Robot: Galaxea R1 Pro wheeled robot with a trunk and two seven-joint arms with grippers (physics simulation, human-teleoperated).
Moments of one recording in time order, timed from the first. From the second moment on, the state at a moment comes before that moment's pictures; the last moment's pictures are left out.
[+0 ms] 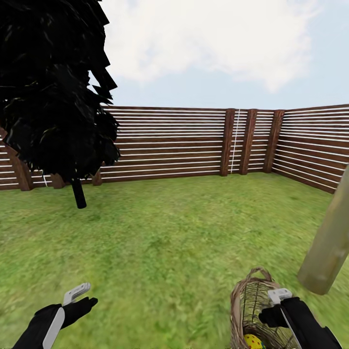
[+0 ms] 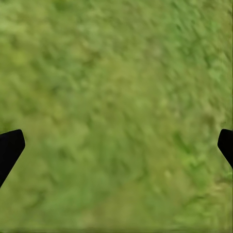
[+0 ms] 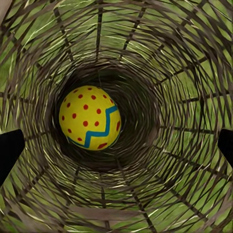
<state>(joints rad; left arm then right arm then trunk) -0.36 0.13 0.34 -0.79 0.21 0.59 -0.07 -0.37 -0.18 -0.16 -0.83 0.34 0.71 0.29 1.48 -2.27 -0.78</state>
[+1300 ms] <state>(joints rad) -0.36 0.09 0.34 -0.79 0.21 0.59 -0.07 -0.37 -0.18 -0.16 -0.83 0.34 0.71 0.30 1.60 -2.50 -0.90</state>
